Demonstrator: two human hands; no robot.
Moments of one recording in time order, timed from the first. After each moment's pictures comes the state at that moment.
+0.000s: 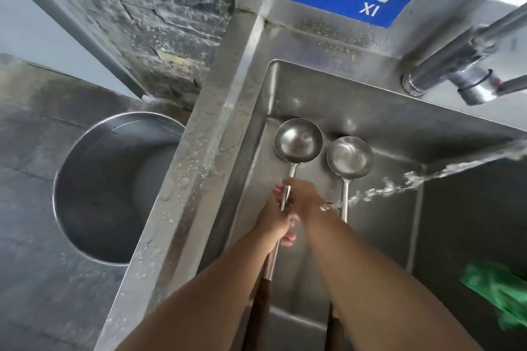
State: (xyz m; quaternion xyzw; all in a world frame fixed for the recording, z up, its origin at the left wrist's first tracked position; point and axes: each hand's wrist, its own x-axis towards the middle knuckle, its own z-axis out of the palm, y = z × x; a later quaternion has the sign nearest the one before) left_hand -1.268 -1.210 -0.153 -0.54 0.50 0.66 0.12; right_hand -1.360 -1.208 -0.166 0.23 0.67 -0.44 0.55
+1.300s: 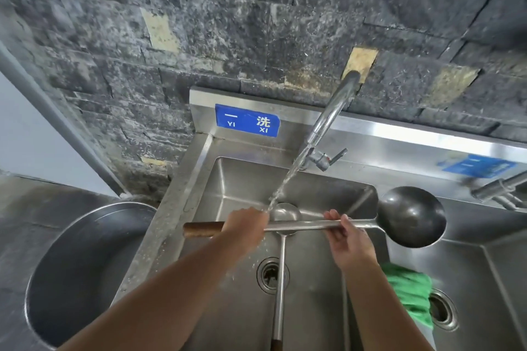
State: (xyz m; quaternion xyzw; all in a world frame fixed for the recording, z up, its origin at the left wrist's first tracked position) left_hand -1.312 -1.198 0.065 -0.22 0.96 0.08 0.14; right_hand -1.453 -1.017 0.041 0.23 0.49 -0.78 0.32
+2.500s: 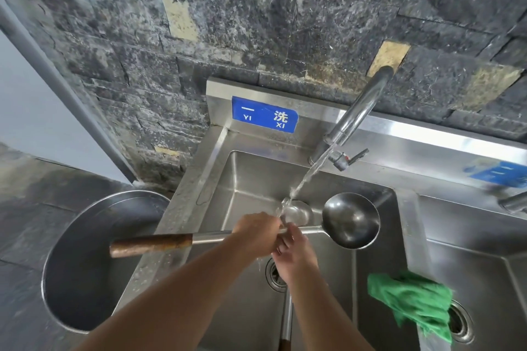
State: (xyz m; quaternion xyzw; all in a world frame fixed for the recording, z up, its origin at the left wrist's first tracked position) left_hand -1.307 -1.196 0.051 -0.24 0.95 0.13 0.18; right_hand -1.355 -1.105 0.015 0.29 0.43 -0.73 0.45
